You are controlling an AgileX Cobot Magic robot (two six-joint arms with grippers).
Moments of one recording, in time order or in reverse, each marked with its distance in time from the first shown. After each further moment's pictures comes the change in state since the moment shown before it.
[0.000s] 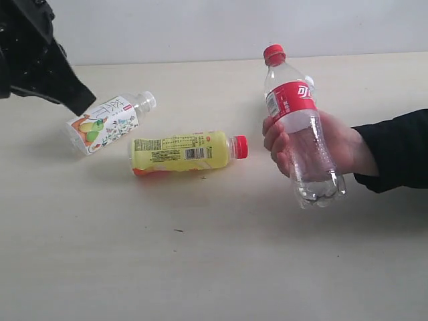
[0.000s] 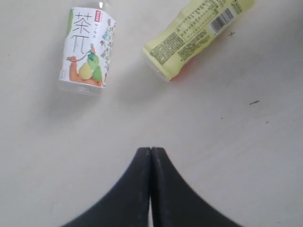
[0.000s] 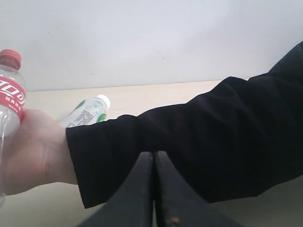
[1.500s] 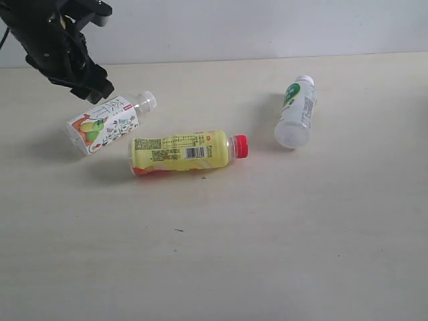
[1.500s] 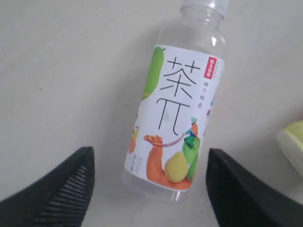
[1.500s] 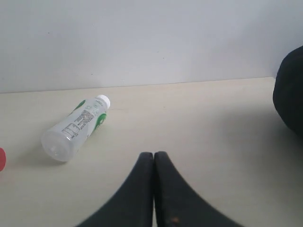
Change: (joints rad) left arm 0.345 0.548 -0.214 -0.003 -0.332 0.189; right arm 0.000 0.000 0.000 0.000 0.000 0.000
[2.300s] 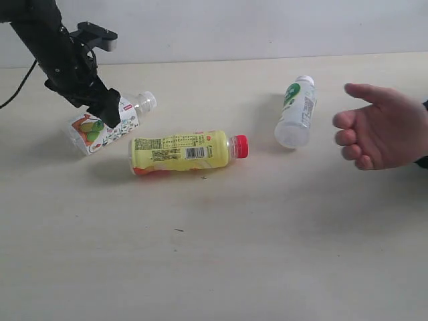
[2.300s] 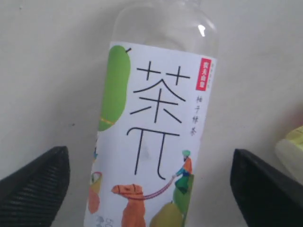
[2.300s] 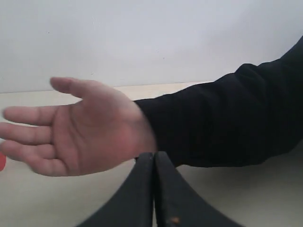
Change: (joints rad) left arm 0.126 0.253 -0.211 -0.351 0.139 0.367; right arm 0.000 0.000 0.000 0.000 0.000 0.000
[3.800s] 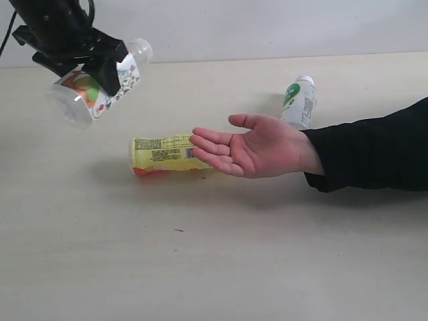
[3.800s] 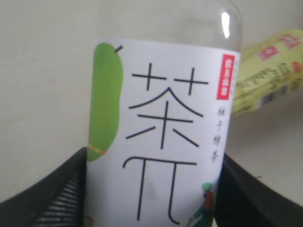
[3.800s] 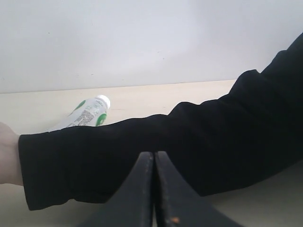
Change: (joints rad) left arm -0.131 -0.260 -0.002 0.004 0.248 -0.405; right arm 0.000 0.000 0.000 0.000 0.000 0.000
